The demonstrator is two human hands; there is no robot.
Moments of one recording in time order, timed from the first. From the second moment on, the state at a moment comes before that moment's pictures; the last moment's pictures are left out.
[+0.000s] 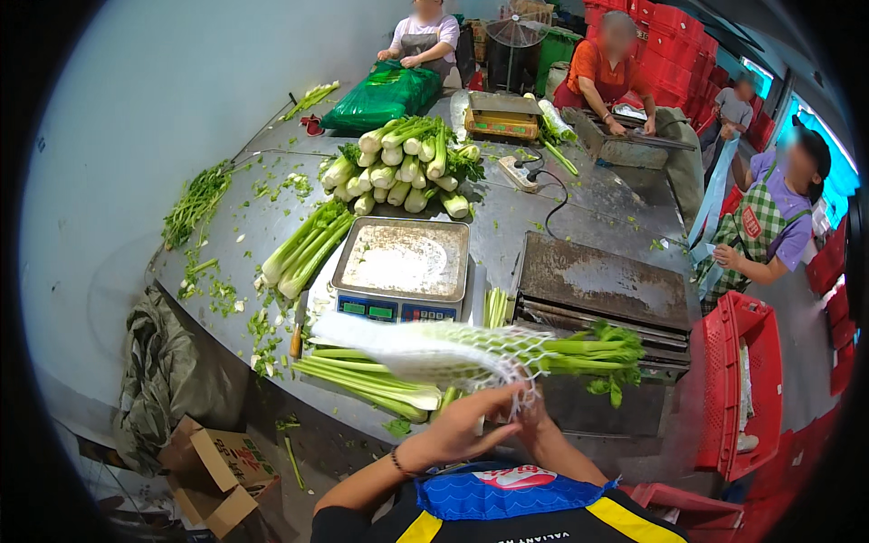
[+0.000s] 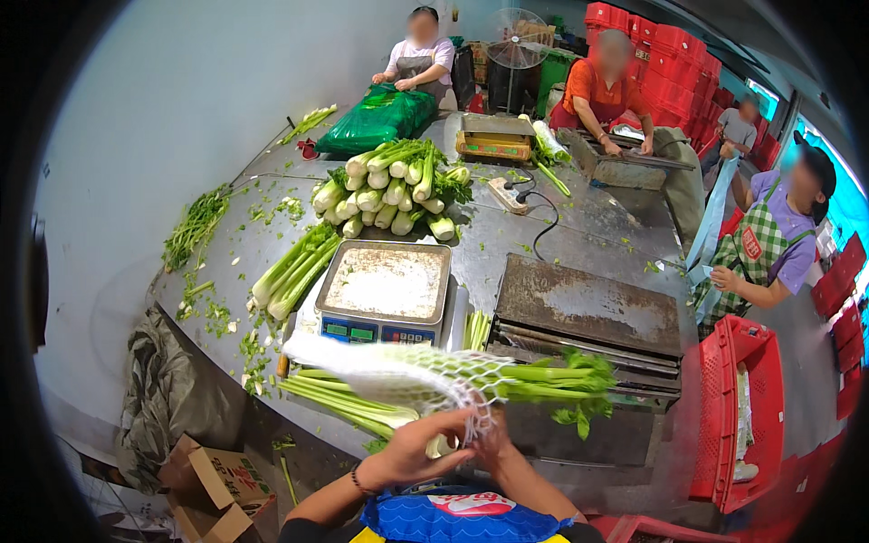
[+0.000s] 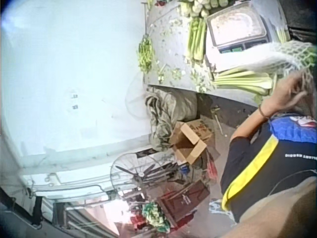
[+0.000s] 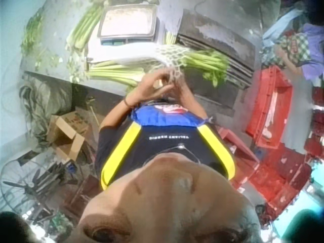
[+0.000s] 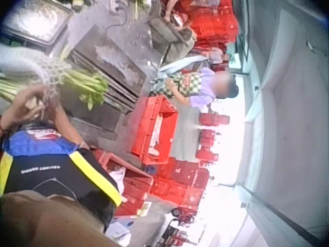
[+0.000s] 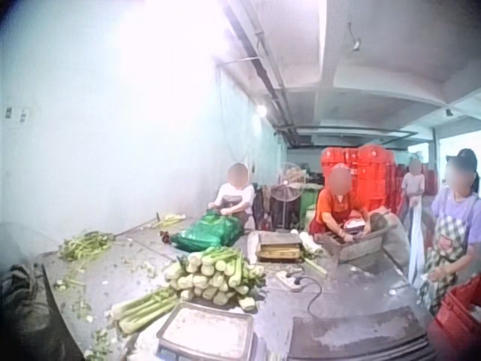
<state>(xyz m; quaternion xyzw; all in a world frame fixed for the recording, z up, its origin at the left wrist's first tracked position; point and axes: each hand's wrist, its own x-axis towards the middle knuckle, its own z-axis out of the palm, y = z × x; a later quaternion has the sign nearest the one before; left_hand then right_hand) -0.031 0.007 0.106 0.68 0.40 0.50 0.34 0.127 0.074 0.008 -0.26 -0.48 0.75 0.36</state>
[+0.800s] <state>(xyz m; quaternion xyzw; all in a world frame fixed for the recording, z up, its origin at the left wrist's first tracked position) -0.044 0.060 0.070 0.33 0.29 0.64 0.63 0.102 0.094 0.036 -0.20 -0.12 0.84 0.49</state>
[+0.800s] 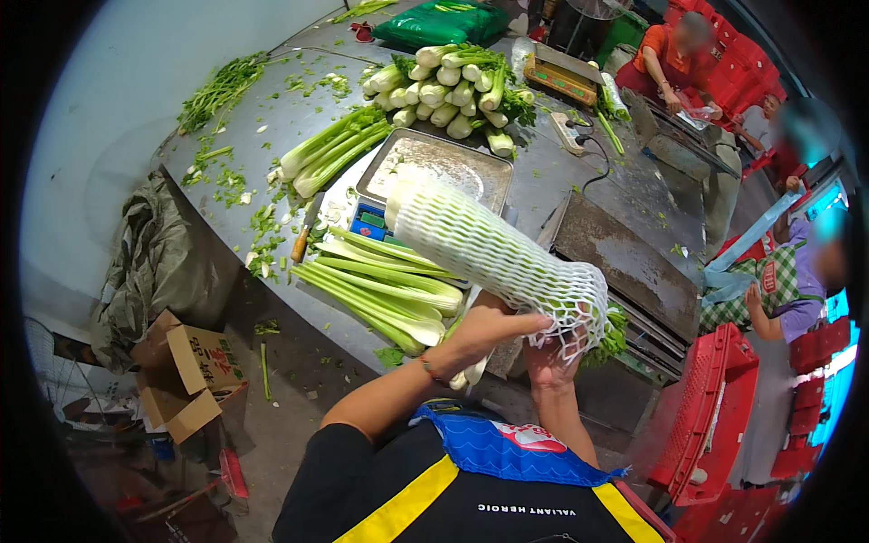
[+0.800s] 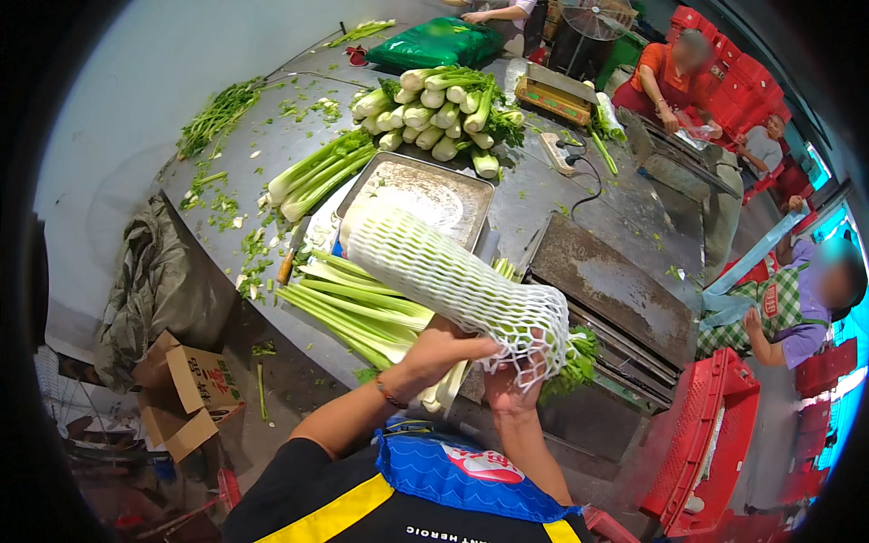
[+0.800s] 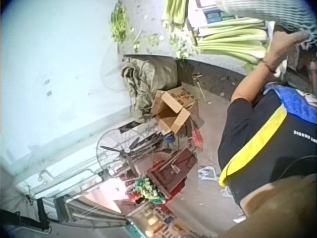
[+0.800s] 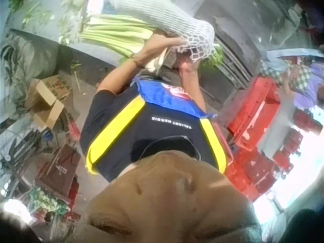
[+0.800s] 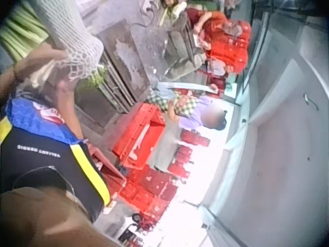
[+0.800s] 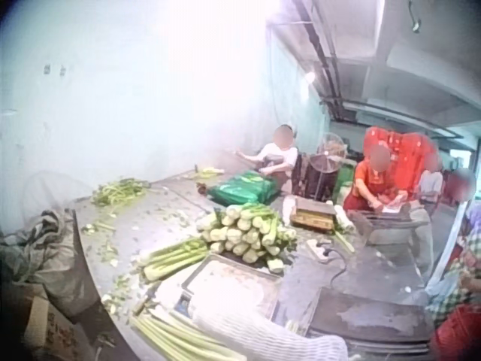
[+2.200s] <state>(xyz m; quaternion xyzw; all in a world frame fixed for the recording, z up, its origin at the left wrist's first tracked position) -0.211 0.040 -0.056 0.64 0.69 0.33 0.10 -0.035 0.221 0.061 -0.29 -0.86 0.40 0.13</state>
